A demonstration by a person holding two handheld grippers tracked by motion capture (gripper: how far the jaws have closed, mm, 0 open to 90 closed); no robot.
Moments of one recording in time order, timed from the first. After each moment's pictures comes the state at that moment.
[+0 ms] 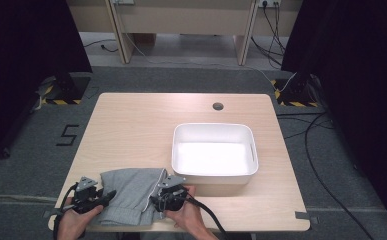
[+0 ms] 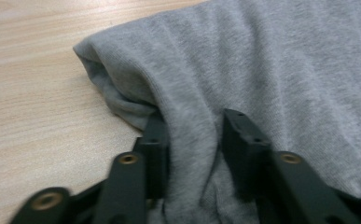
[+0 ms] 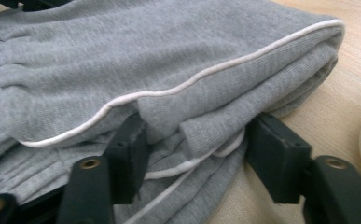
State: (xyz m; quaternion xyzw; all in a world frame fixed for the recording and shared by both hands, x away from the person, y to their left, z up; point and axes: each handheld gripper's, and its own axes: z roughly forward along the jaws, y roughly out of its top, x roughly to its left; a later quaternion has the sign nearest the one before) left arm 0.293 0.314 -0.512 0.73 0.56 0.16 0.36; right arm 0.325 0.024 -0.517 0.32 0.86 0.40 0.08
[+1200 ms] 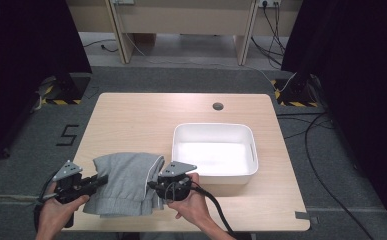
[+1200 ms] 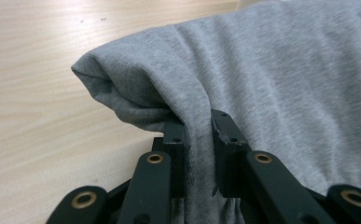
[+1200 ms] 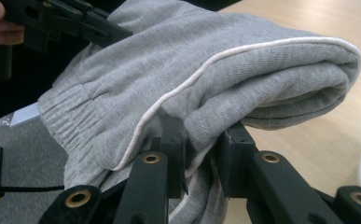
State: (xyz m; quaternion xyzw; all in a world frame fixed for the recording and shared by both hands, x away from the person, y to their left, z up) left arm 0.293 0.318 -0.423 0.73 0.51 0.17 0.42; right arm 0.324 0.011 -0.433 0.27 0.82 0.49 0.06
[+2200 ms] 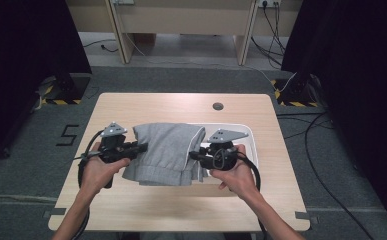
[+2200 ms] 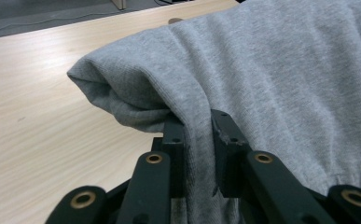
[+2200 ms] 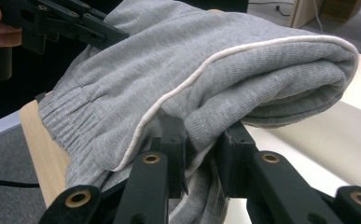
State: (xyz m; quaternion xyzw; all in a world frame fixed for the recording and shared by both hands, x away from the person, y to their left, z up) left arm 0.373 0.210 -0.359 0.76 0.45 0.15 0.45; right arm 0.369 -0.098 -0.359 0.32 0.81 0.48 0.10
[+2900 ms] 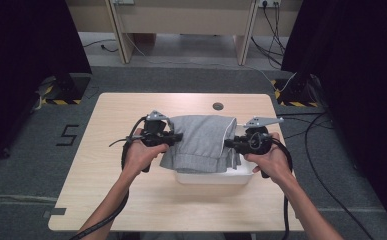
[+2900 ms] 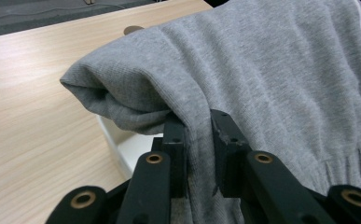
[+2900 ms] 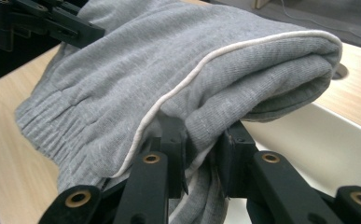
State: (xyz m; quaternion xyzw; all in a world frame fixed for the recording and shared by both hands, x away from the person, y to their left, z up) left arm 0.426 0.123 -0.367 0.78 0.43 0.11 0.45; right arm 0.412 -0.186 -0.359 0.37 0.81 0.43 0.11
